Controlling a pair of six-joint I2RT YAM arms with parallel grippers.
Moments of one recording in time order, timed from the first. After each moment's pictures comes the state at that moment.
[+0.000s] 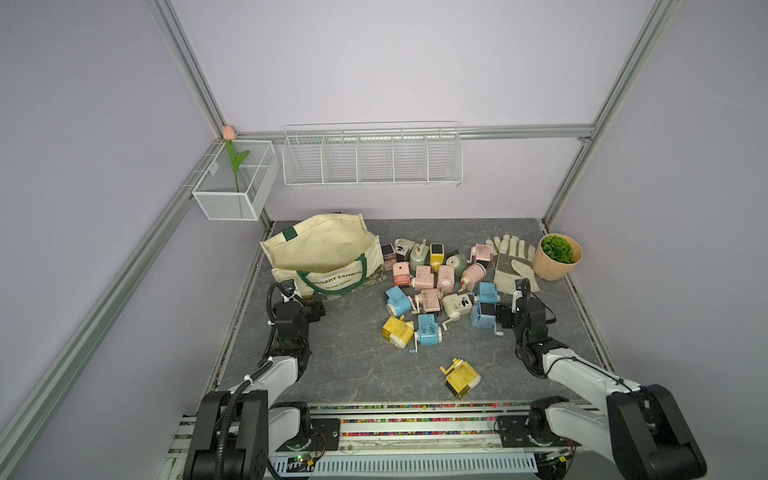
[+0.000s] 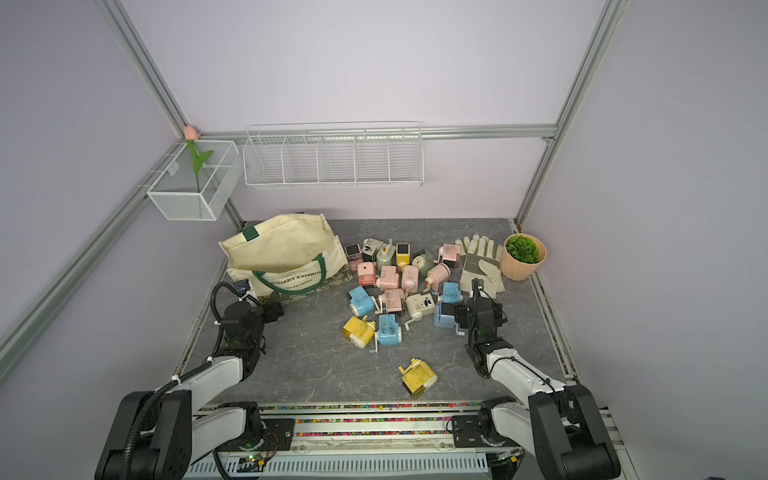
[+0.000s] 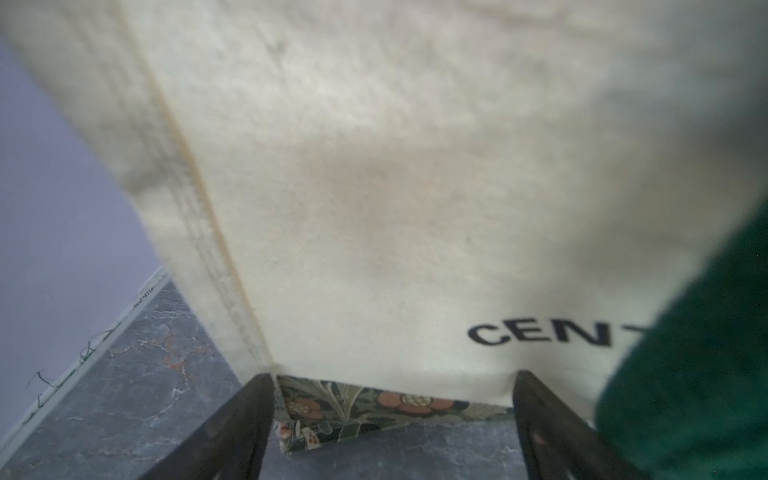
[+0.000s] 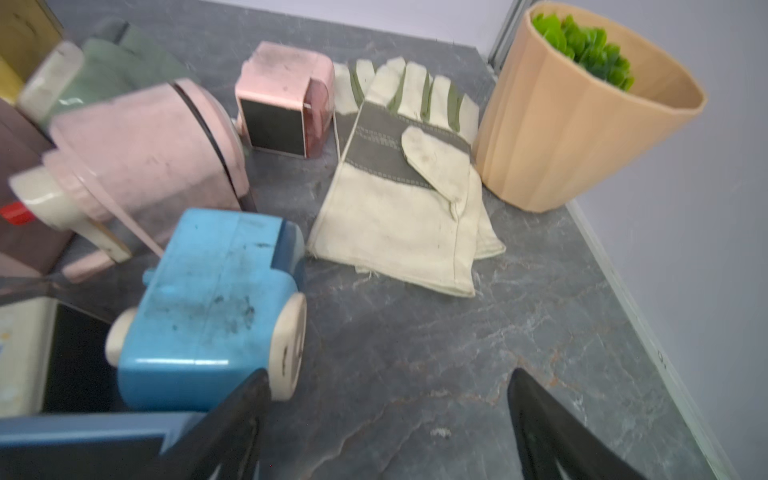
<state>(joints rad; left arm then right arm) -0.05 1.18 0.25 0.64 -0.17 -0.11 0.22 1.16 0.30 0.37 0.39 0.00</state>
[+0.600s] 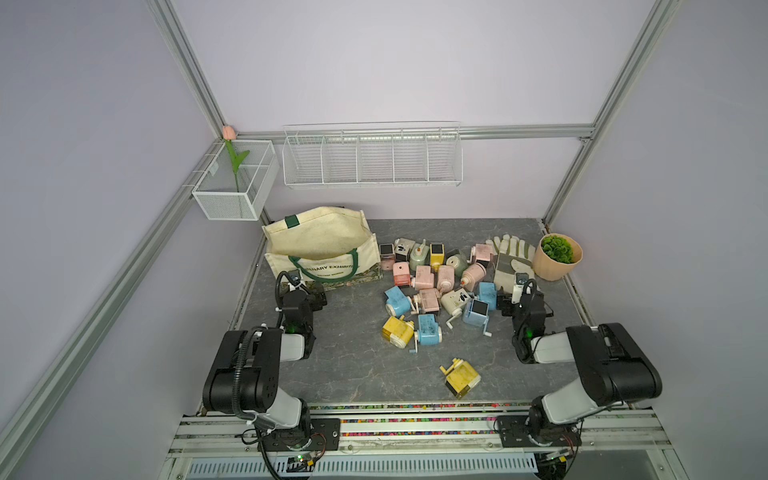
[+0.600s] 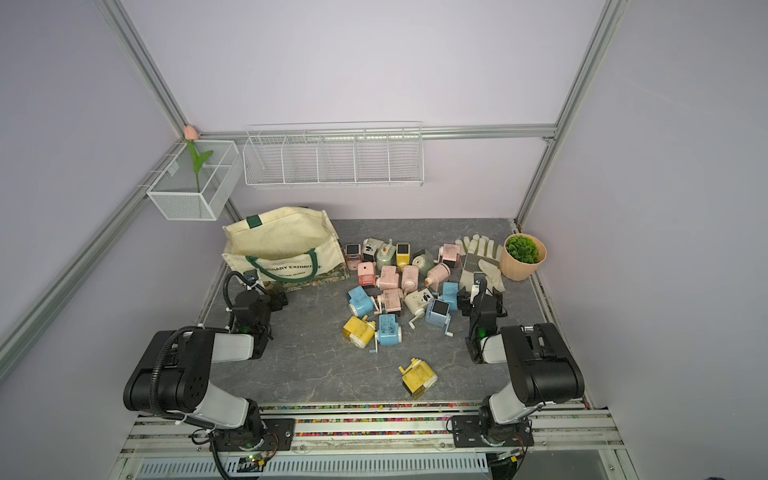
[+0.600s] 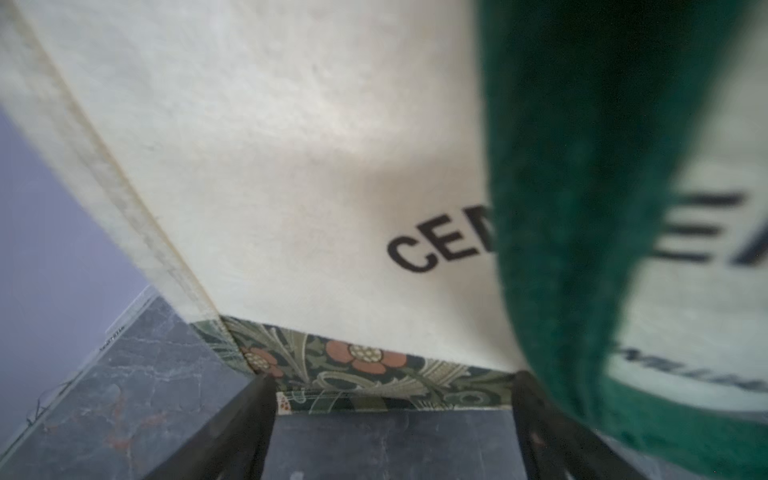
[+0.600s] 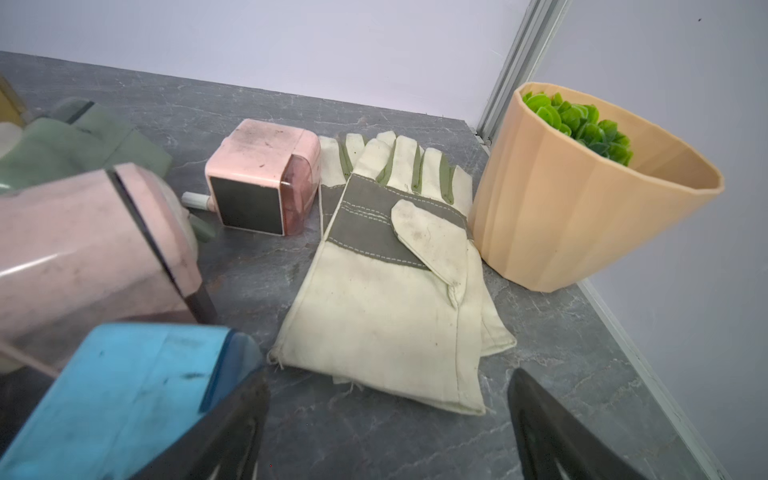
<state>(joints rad) -0.05 1.54 0.39 0.86 -0.20 -0.07 0.08 1.56 0.32 0.92 0.28 -0.08</state>
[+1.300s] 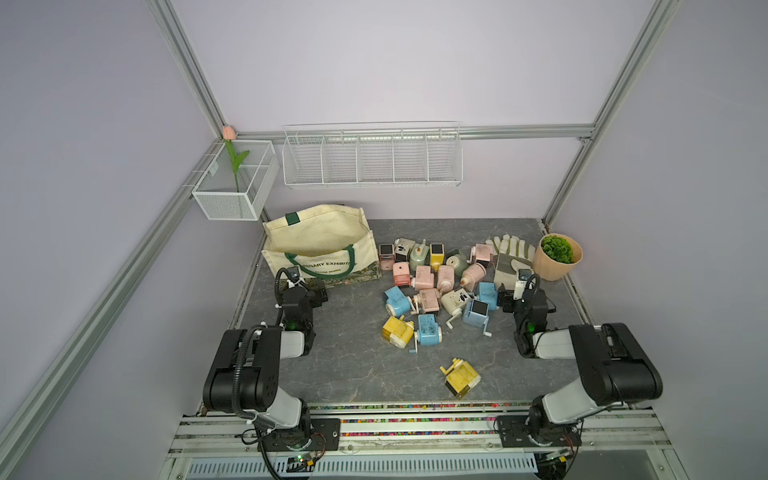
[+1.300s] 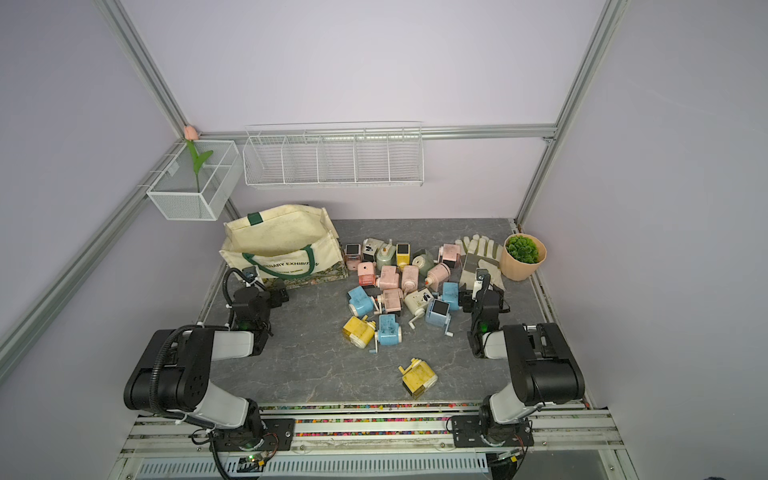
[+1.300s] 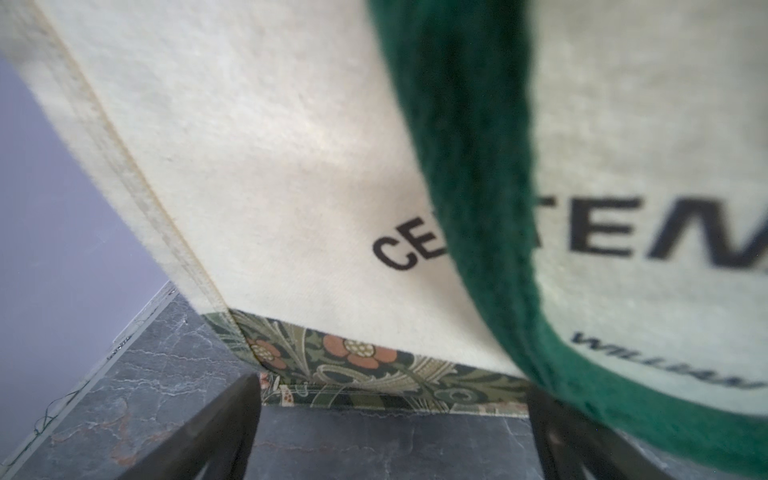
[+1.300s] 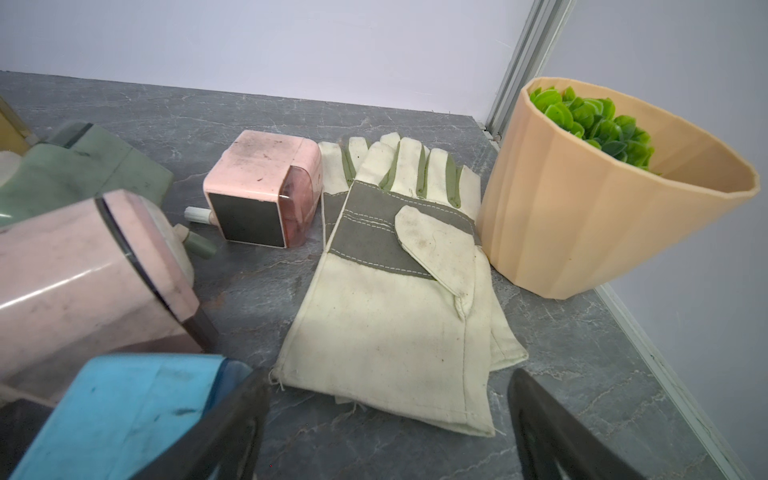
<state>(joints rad) -0.05 1.54 0.40 0.86 -0.21 -0.07 0.06 1.55 0.35 0.86 0.22 -0.05</state>
